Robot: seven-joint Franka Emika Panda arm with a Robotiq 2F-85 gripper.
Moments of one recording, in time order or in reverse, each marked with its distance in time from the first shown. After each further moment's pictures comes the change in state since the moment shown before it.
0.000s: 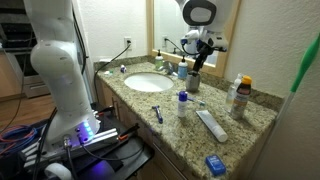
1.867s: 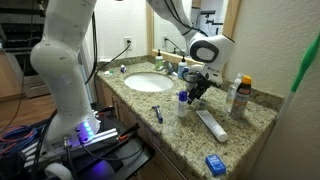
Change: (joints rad) arm -0.006 0.346 -0.007 0.090 -0.015 0.028 0.218
